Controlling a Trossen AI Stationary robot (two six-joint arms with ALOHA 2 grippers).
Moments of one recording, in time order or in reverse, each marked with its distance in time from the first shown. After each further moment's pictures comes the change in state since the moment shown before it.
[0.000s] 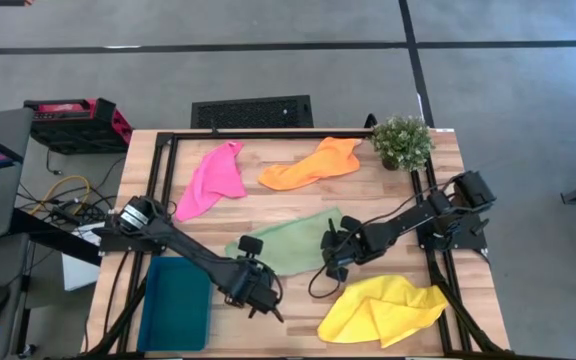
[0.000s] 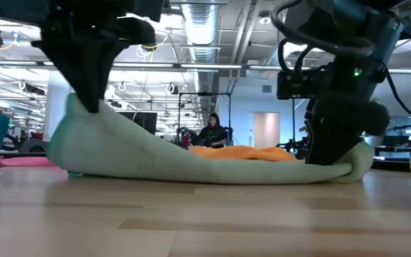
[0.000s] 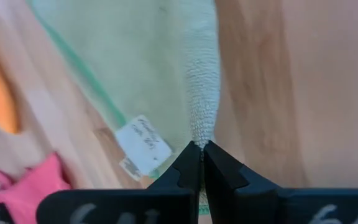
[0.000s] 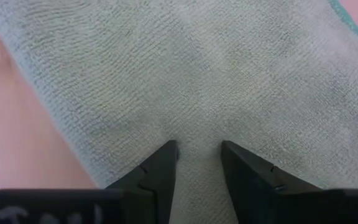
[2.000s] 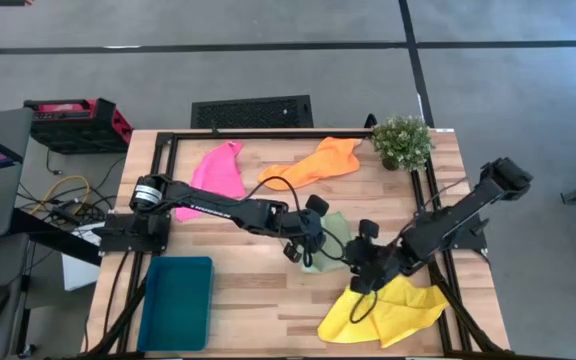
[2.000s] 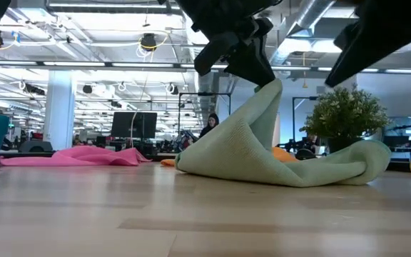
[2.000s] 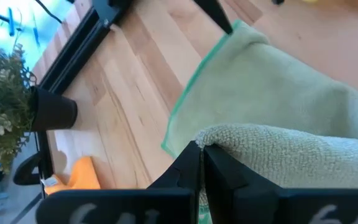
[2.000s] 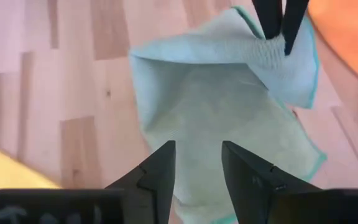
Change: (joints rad) left arm 0.385 0.002 0.000 0.891 0.128 0.934; right arm 0.247 -0.347 -0.001 -0.118 0.239 0.032
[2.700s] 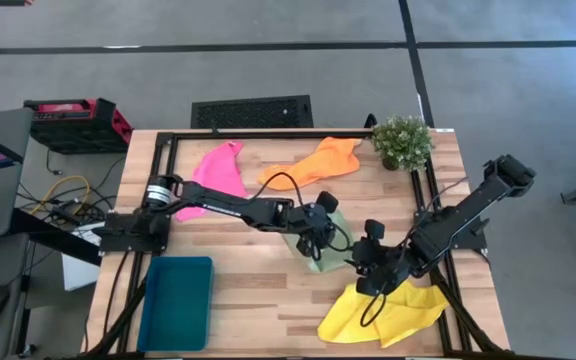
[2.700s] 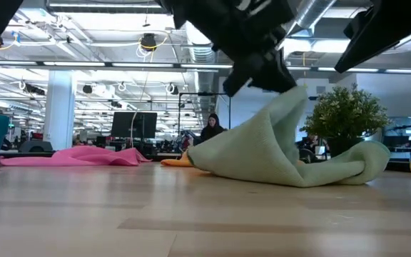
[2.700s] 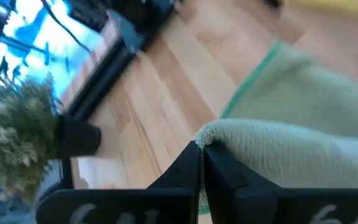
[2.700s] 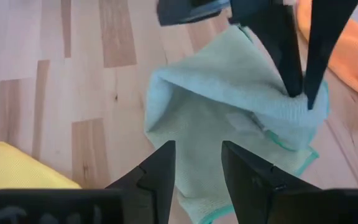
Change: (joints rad) left arm 0.036 0.084 -0.001 0.219 0.028 0.101; right arm 0.055 -0.050 0.000 -0.037 0.051 0.029
